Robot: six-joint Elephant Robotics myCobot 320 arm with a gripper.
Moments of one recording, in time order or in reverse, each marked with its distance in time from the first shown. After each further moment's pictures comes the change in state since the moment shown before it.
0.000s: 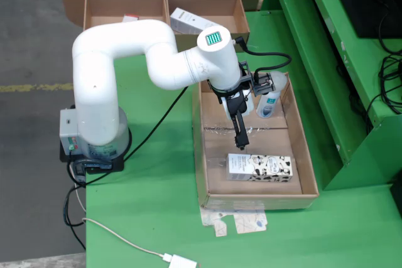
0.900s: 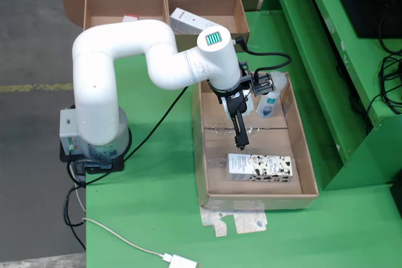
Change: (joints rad) arm 0.000 0.000 0.000 0.000 0.000 0.000
